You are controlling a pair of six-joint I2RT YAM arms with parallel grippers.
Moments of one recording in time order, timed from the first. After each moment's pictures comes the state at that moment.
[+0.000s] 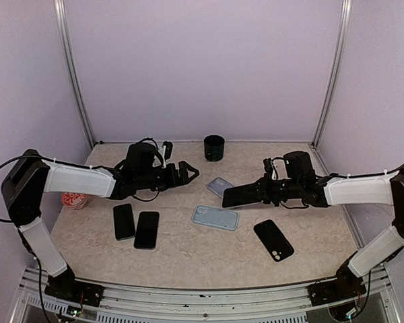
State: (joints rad) left arm -0.67 1.70 1.00 0.30 0.19 -0.65; right arm 0.54 1.44 0.73 0.16 -0.45 0.87
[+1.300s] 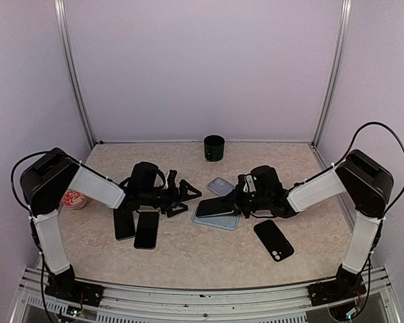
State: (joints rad) left arm -0.64 1.90 0.88 0.50 0.52 -0.98; right arm 0.71 1.86 0.85 0.49 -0.37 1.15
